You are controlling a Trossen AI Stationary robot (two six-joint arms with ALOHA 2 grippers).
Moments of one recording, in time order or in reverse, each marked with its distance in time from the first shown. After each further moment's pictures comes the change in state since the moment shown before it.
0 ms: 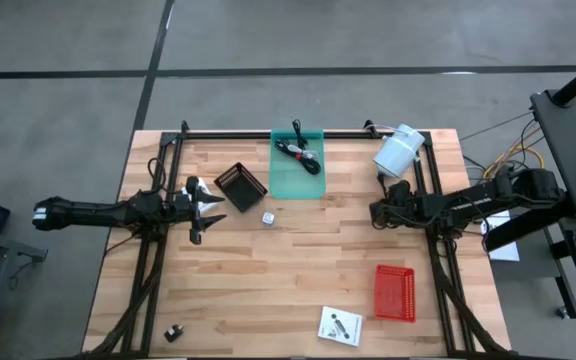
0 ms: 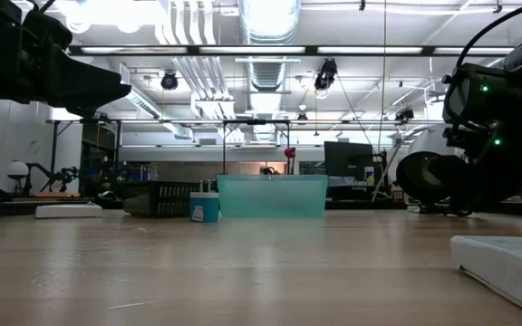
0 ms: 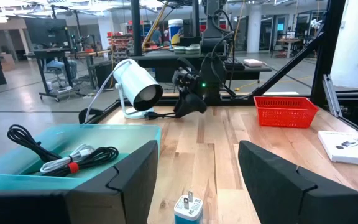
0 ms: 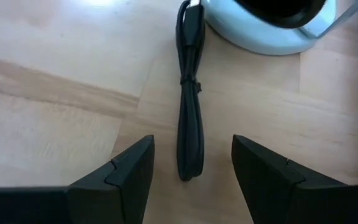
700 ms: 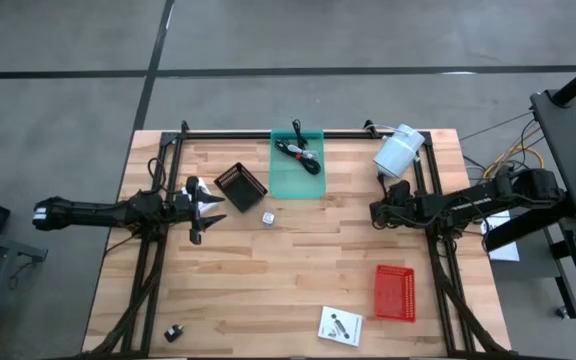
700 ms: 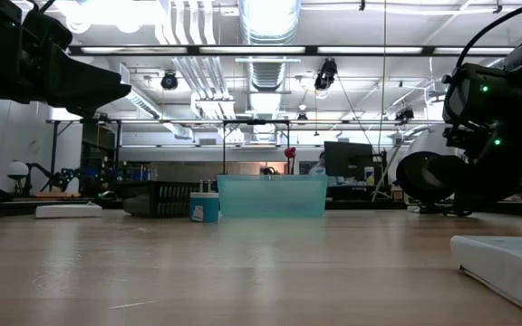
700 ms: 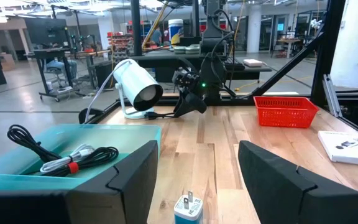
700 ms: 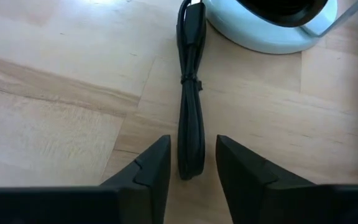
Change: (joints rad) left arm 0.000 0.000 0.000 0.000 0.000 0.000; right arm 0.000 0.000 -0.001 0.002 -0.003 0.000
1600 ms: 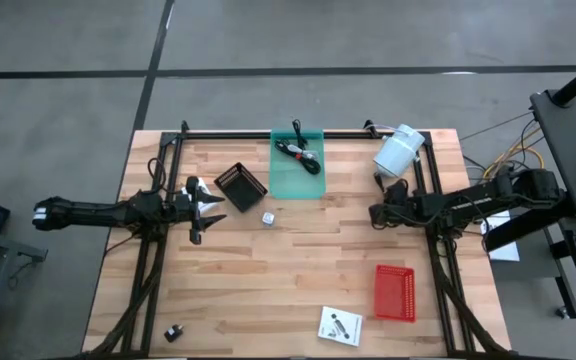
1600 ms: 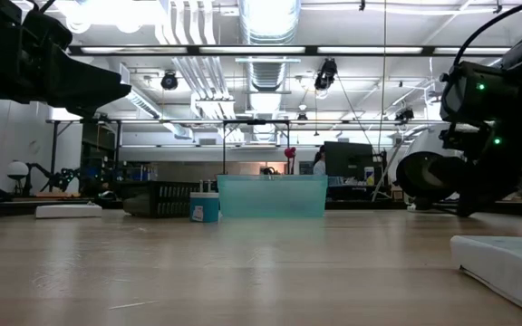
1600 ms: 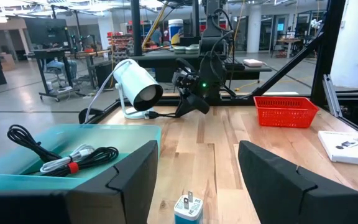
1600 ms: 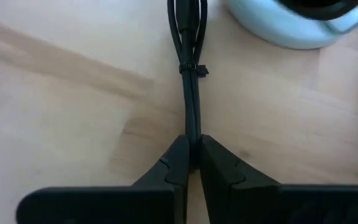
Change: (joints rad) left arm 0.000 0.000 0.000 0.000 0.000 0.000; right arm -0.001 -0.001 0.015 -0.012 -0.079 -0.080
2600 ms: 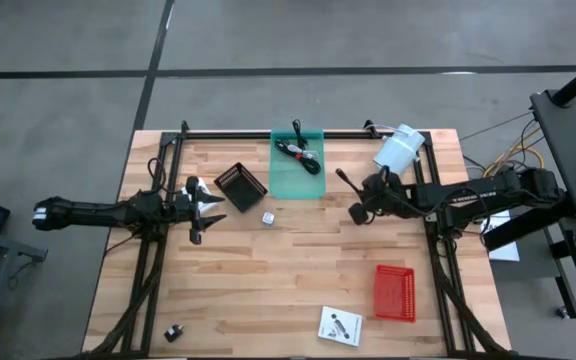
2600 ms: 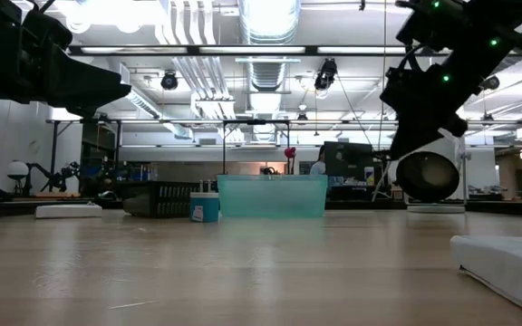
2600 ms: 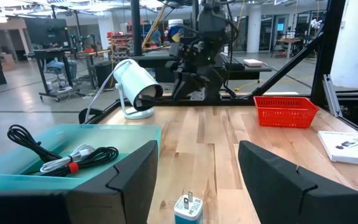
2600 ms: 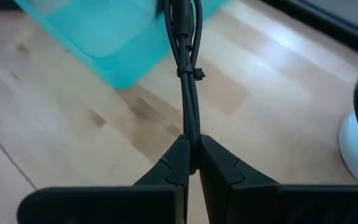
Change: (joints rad) left arm 0.000 0.000 0.000 0.000 0.000 0.000; right arm 0.002 0.001 0.307 0.067 -0.081 -0.444
